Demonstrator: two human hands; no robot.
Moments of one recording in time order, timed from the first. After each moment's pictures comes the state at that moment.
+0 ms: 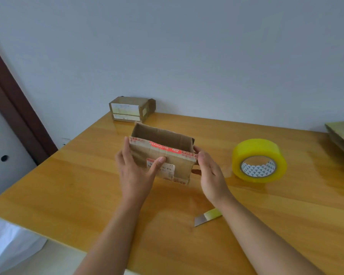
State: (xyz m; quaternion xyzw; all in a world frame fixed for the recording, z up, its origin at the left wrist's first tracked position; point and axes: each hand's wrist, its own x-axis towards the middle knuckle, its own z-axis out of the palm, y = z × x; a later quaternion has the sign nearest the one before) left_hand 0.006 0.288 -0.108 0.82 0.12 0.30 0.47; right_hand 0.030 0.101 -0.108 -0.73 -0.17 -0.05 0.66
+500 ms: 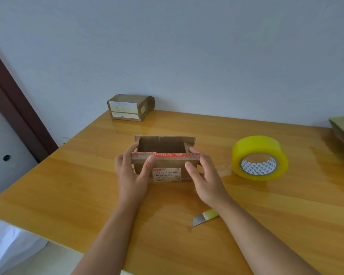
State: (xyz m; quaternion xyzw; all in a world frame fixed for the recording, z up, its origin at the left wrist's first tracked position) left_hand 0.004 0.295 -0.122 0.79 0.08 0.30 0.53; right_hand 0.035 0.093 -0.130 -0.78 -0.19 -0.05 0.59
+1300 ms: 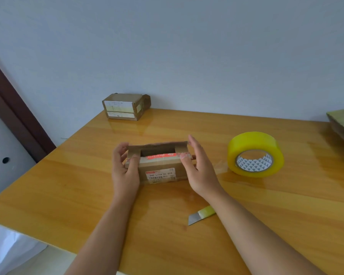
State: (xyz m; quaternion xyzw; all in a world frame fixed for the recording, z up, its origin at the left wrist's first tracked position) left_hand 0.013 0.289 -0.114 0.71 0.11 0.30 0.63; right_hand 0.045 0.100 -0.115 -0.81 -0.18 -0.08 0.55
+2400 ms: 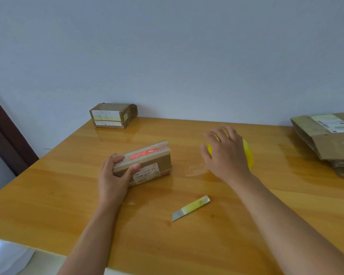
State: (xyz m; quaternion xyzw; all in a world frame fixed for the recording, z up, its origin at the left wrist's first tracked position) left_hand 0.000 0.297 -0.115 0.81 0.10 0.27 0.52; right_hand 0.049 0.006 -0.062 -0.92 -0.14 -0.36 0.09
